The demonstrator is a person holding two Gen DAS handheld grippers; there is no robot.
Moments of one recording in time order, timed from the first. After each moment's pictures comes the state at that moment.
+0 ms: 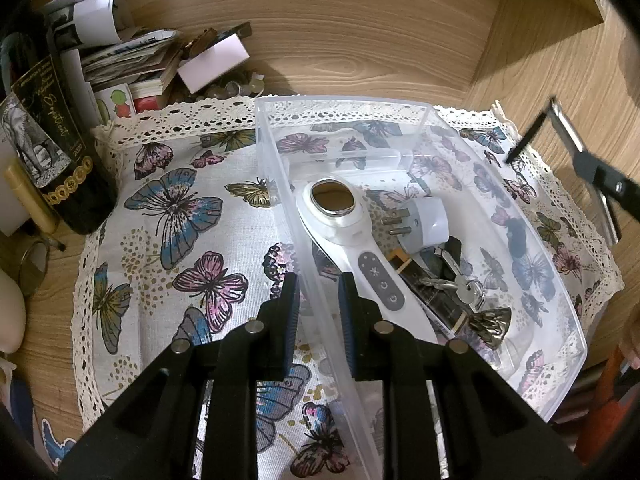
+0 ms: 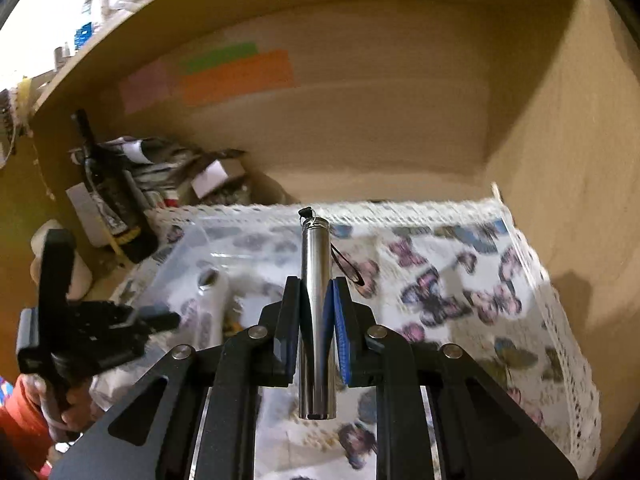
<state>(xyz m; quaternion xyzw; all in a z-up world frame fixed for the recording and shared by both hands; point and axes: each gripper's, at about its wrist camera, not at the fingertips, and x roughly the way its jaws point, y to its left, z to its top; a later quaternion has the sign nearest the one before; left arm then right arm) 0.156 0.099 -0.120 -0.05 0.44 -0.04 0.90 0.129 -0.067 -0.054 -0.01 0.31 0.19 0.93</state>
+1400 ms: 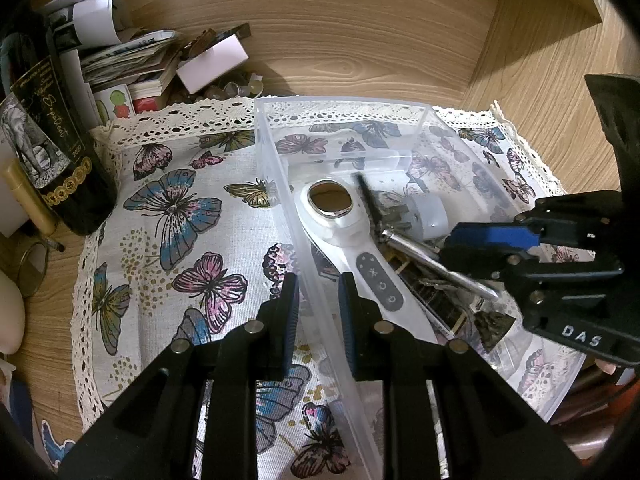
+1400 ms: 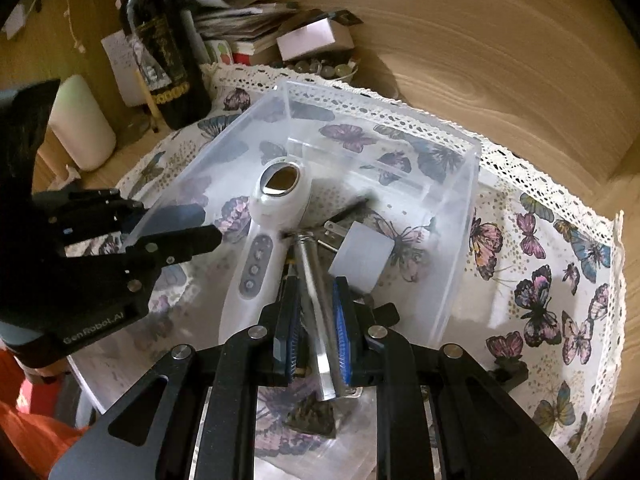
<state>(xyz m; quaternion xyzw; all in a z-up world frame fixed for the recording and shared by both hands) 0.157 0.097 -0.120 -0.05 0.44 -0.04 0.90 0.168 0.014 -0.116 -0.15 0.46 0.29 0.82</state>
